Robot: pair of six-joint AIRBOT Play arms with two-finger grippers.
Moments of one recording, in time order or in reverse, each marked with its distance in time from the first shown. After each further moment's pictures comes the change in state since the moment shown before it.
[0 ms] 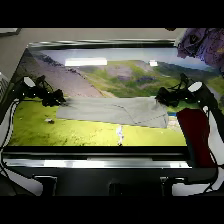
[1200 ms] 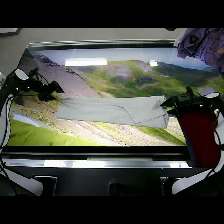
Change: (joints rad) left arm 0.021 0.005 0.128 -0.021 -0.057 -0.071; right arm -0.253 -0.256 0.085 0.220 0.373 -0.333
